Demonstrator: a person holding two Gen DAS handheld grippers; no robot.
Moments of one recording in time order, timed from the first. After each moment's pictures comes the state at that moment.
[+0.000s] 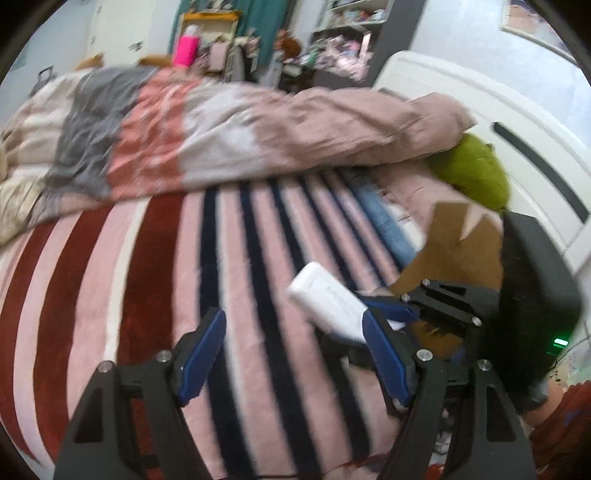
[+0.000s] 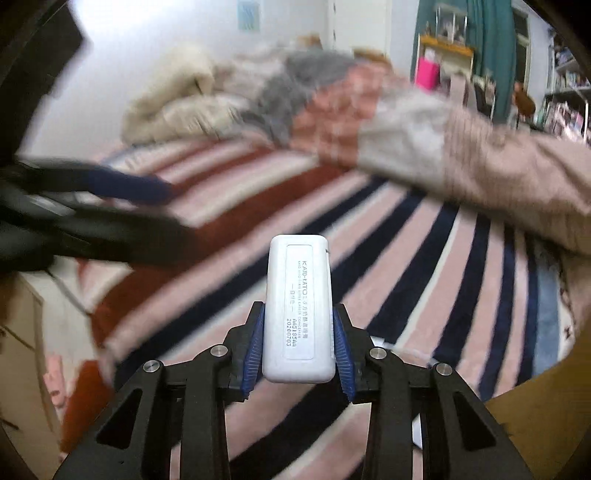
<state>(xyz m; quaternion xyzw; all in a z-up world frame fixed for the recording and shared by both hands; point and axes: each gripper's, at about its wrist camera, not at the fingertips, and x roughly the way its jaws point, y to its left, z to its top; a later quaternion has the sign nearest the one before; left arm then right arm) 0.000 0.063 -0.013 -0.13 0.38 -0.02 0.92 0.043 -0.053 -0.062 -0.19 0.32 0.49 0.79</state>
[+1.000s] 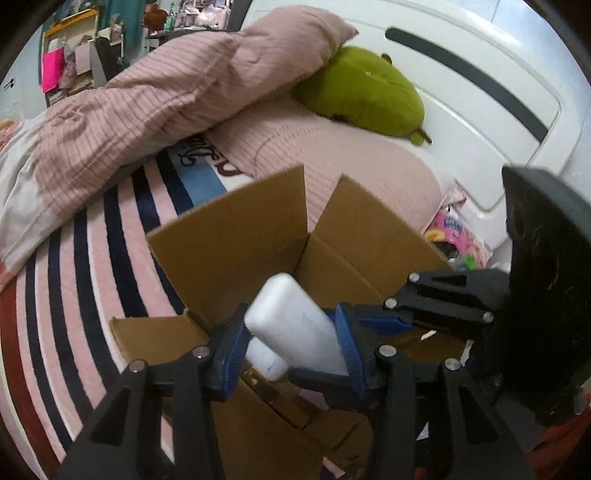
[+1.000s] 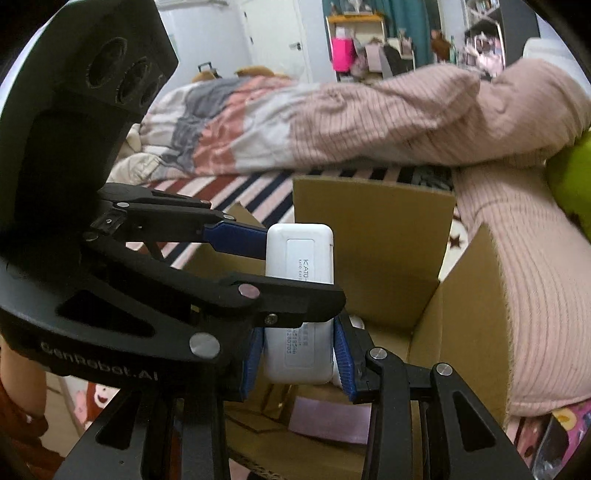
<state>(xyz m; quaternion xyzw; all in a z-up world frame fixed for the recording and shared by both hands) 0.144 -0.159 -0.007 -0.03 0.46 -0.20 0.86 0.127 -0.250 -0.017 -0.11 0.41 0.39 0.81</state>
